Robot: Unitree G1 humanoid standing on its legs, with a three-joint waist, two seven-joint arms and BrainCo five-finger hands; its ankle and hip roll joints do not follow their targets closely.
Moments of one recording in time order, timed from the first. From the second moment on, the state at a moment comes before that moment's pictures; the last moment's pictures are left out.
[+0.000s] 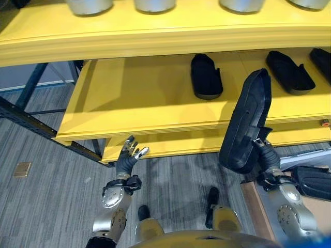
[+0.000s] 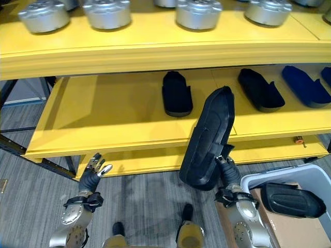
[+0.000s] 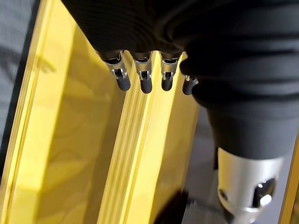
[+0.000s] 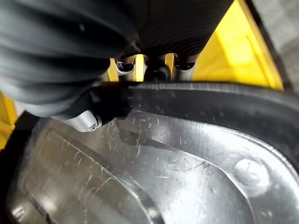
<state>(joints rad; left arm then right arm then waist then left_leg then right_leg) 0.23 0.27 -0.06 0.04 -0.50 -0.09 0.10 0.22 -0.35 0.02 -0.06 0.68 0.01 -0.03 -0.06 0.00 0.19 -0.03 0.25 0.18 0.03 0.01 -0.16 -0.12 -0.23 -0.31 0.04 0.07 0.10</state>
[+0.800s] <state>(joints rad) 0.24 0.33 -0.04 -0.01 -0.50 -0.09 0.12 -0.21 -0.49 0.30 -0.06 0.68 0.05 -0.01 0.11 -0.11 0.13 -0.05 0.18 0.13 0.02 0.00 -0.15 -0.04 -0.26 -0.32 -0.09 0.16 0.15</state>
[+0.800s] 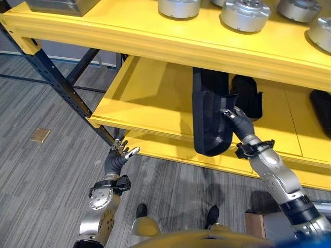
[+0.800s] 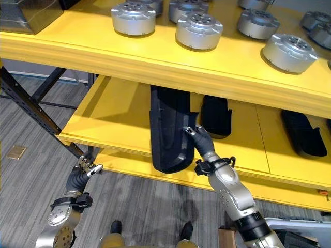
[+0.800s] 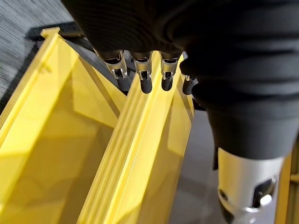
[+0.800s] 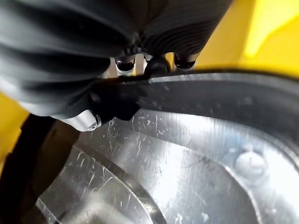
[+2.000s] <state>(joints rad) 0.02 0.49 -0.23 -0.07 -0.58 -0.11 0.16 -1.12 -0.72 0.36 0.52 0.84 -0.01 -0.31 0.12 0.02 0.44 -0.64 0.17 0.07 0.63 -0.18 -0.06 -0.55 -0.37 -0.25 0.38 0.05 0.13</state>
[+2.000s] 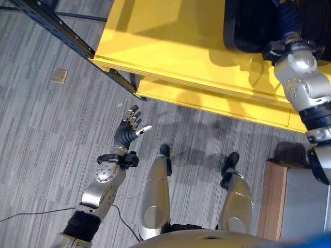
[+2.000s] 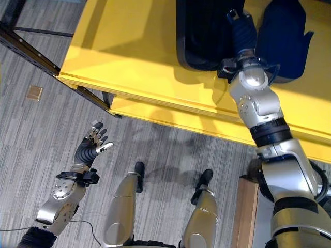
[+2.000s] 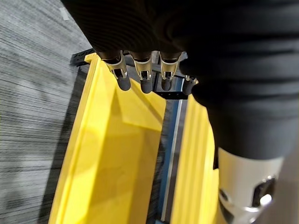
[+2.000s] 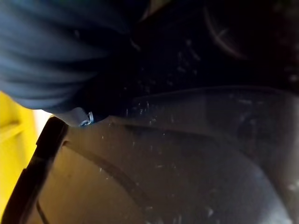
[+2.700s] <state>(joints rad) -0.09 0.49 -0.29 -0.05 -0.61 -0.14 0.18 -1.36 -0.62 0.41 0.91 0.84 -0.02 -0.33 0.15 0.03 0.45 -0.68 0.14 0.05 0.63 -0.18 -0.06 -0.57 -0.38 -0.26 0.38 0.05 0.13</state>
